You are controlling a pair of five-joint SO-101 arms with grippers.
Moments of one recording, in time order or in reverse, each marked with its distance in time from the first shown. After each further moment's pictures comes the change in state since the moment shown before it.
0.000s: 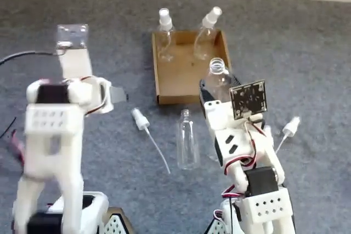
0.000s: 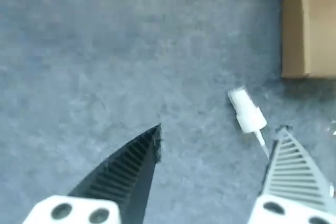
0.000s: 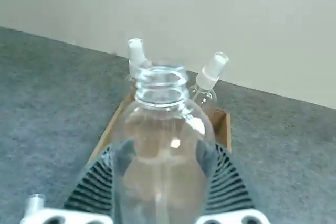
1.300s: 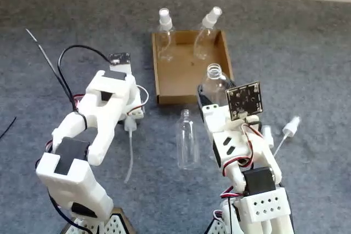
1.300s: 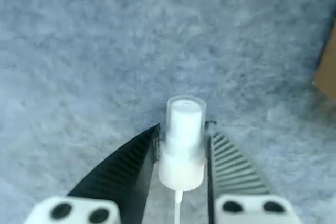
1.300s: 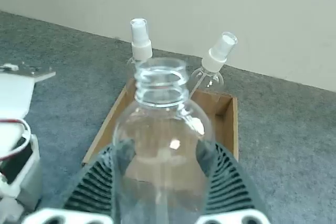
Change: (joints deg) left arm 10.1 40.3 -2.0 -16.3 15.8; right arm -0.4 -0.4 3.0 0.5 -0.4
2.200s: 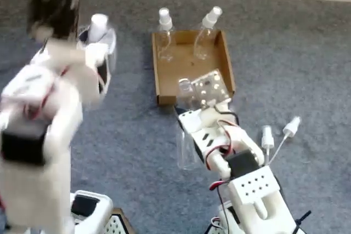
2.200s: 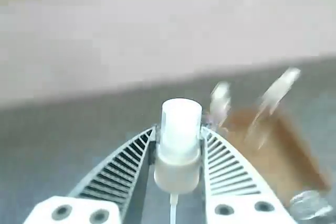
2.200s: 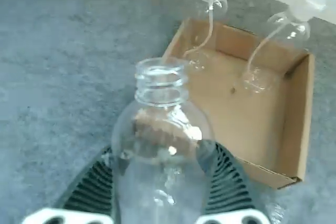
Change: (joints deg) left arm 0.7 -53.4 -22.2 6.5 -22.9; right arm -10.5 15.6 -5.7 5.1 0.0
